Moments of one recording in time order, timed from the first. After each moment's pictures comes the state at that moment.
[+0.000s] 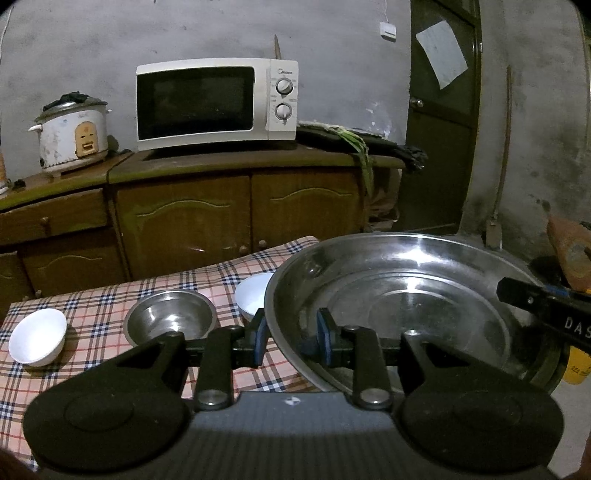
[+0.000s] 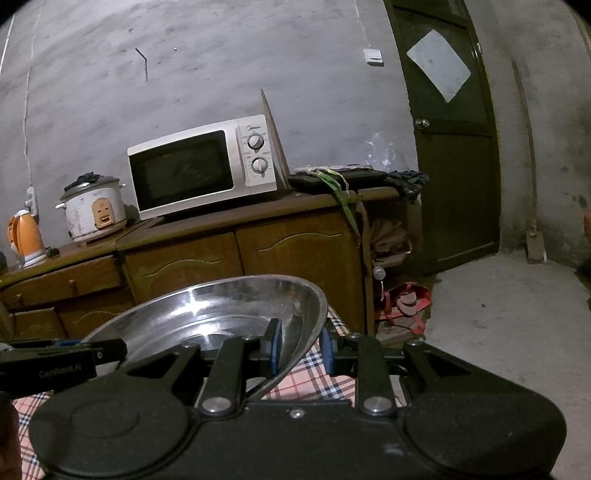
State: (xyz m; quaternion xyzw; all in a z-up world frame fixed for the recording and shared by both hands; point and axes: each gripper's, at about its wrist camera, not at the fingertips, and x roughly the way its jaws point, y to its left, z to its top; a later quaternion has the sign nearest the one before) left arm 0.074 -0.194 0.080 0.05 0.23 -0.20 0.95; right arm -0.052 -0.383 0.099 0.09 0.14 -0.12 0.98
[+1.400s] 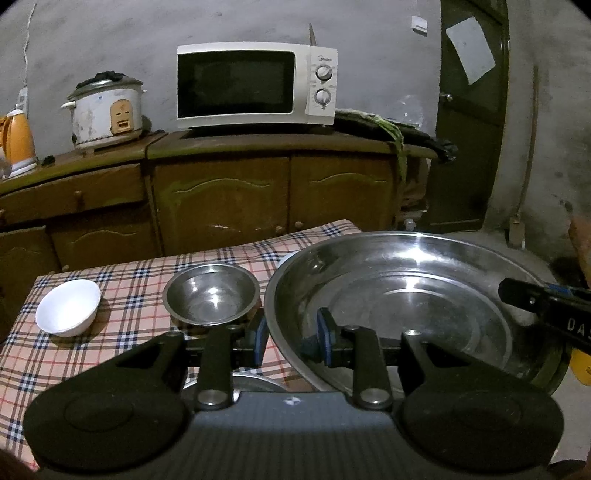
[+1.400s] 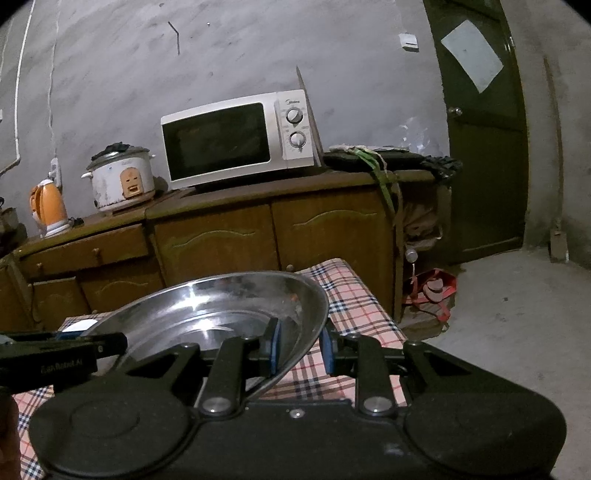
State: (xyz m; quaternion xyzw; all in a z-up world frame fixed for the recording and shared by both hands) left arm 0.074 -0.158 0.068 0.04 0.25 -0.15 0.95; right arm -0.035 -0.357 0.086 0.07 0.17 -0.07 0.98
